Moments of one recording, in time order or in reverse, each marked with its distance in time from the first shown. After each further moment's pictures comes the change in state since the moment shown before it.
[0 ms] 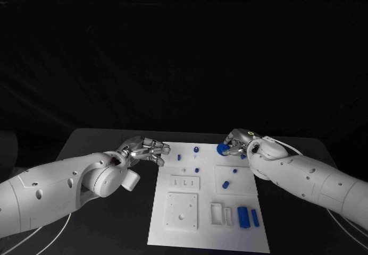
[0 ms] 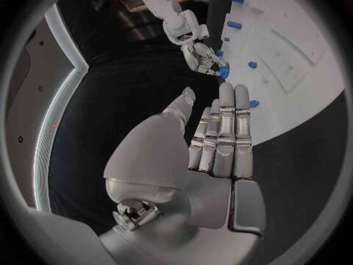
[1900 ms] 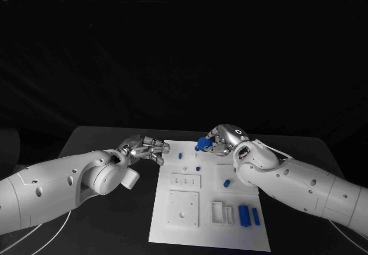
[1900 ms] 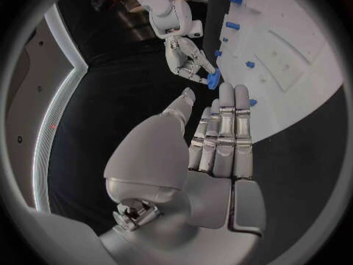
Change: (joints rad) left arm 0.000 -0.012 0.000 0.004 -0.006 0.008 -0.009; left_hand -0.004 0.004 0.000 0.000 0.000 0.000 0.000 0.000 0.000 -0.003 -0.004 0.000 0.000 0.000 0.000 0.000 0.000 0.000 0.000 0.000 0.004 0.000; right arm -0.035 -0.029 -0.005 0.297 -0.101 -0.191 -0.077; right_hand -0.042 0.018 0.098 0.054 0.000 0.129 -0.039 -0.004 0.005 0.035 -0.026 0.023 0.028 0.014 -0.007 0.000 0.016 0.000 0.000 -0.007 -0.001 0.043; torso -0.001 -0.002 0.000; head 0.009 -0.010
